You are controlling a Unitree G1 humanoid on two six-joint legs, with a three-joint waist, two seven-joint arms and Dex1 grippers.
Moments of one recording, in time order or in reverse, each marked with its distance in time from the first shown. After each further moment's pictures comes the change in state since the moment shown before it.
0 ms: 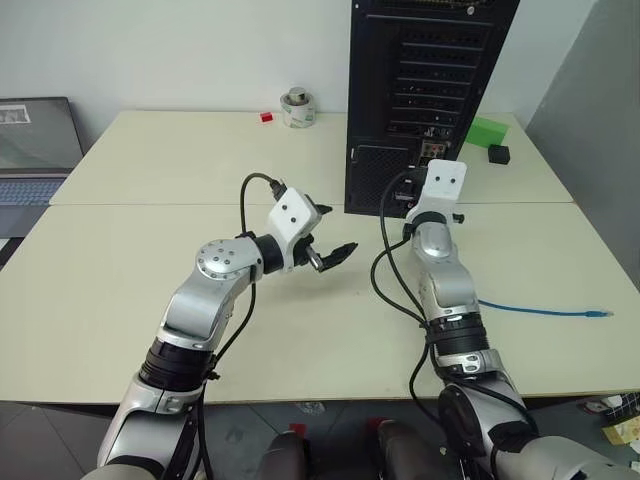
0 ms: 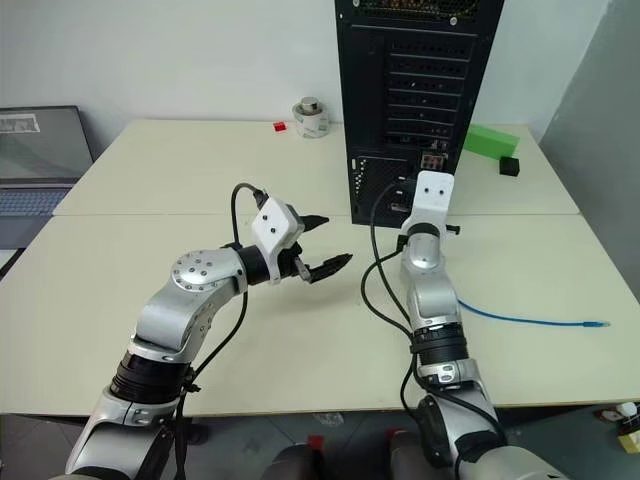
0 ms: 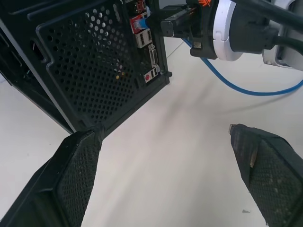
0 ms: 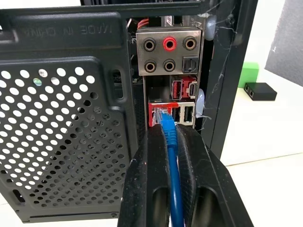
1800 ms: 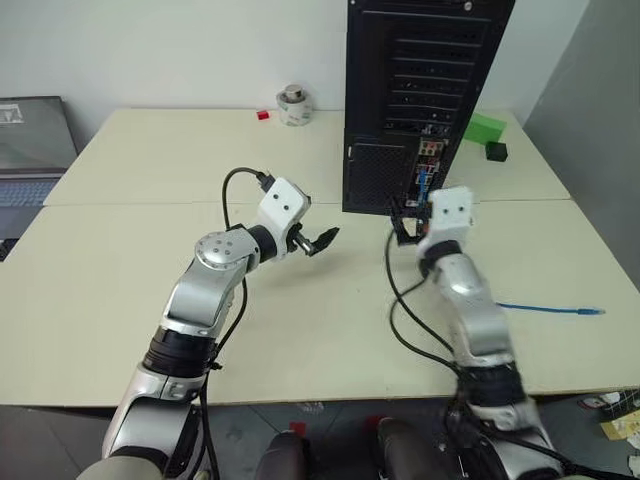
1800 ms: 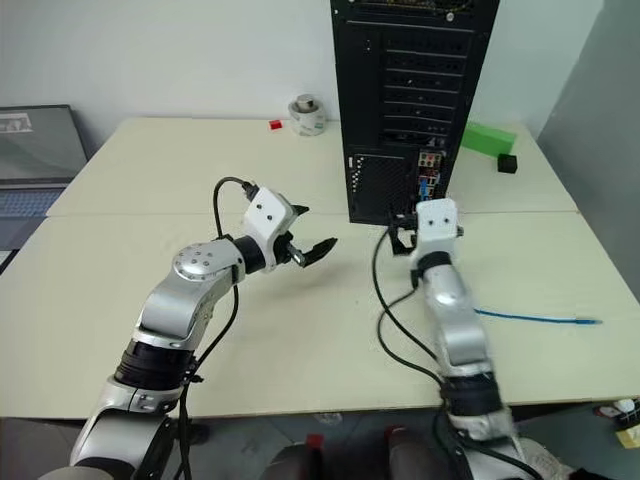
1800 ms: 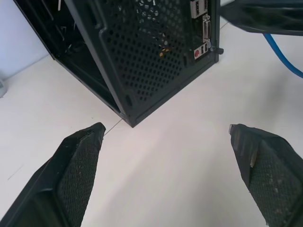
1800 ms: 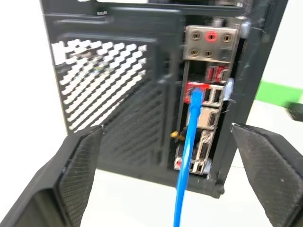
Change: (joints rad) left arm -0.083 -0.023 0.038 0.138 0.067 -0.008 0.090; right arm 0.346 -0.269 0.111 -0.513 0.125 0.119 0.475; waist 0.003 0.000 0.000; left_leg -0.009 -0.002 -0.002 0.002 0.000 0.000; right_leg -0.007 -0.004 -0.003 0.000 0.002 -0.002
